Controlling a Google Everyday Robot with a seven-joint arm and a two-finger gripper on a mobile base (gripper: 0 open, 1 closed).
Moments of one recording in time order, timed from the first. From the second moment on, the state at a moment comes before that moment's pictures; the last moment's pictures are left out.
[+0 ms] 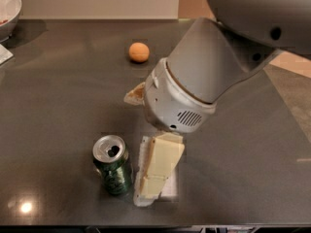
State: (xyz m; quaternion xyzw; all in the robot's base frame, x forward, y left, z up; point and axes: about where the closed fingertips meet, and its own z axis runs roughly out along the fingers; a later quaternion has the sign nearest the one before) arm 0.339 0.032 0.936 -0.74 0.61 0.20 0.21
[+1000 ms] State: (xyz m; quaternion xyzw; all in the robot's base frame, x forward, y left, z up) arm 0.324 0.077 0.902 -0.74 0.60 0.20 0.20
